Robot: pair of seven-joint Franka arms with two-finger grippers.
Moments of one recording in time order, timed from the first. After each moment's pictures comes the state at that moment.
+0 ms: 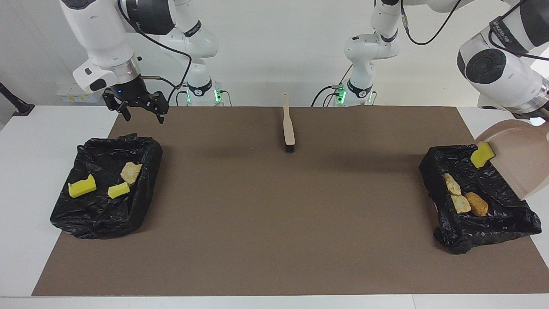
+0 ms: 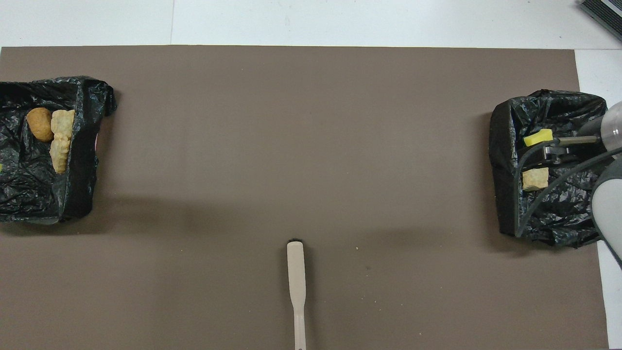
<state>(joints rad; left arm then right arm) 0.06 0.14 -0.06 -1.58 1.11 1.69 1.36 -0.08 0.00 0.09 -1.60 -0.06 1.57 0.11</state>
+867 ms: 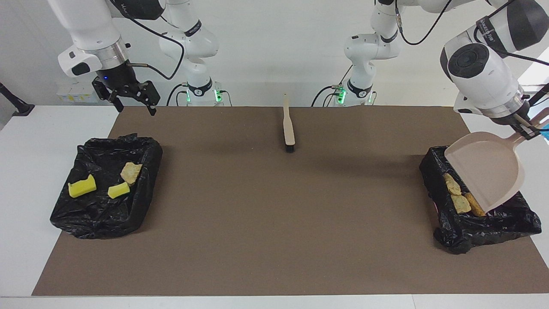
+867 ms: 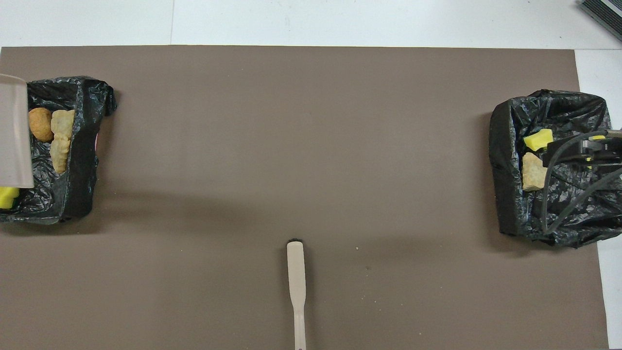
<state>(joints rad) -0.03 0.15 -0.07 -1.56 0.84 1.69 1.28 -0.03 -0.03 0.02 -1.57 -0.02 1.54 0.12</state>
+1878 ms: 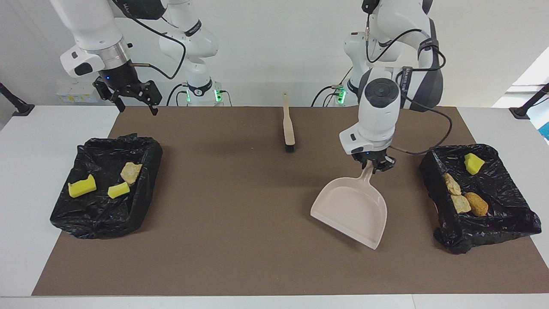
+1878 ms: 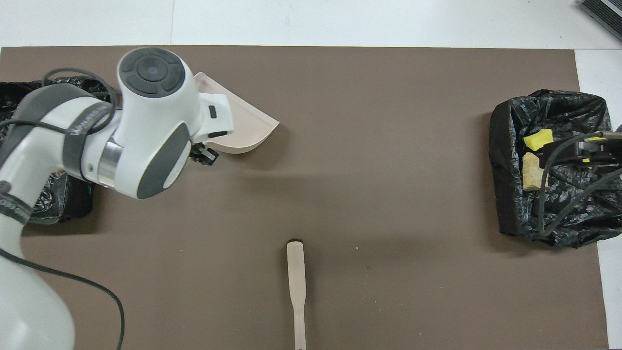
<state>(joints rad) -0.36 0.33 -0.08 -1.57 0.18 1.81 0.08 -0.03 -0.03 0.02 -1.57 -0.02 1.54 0.12</state>
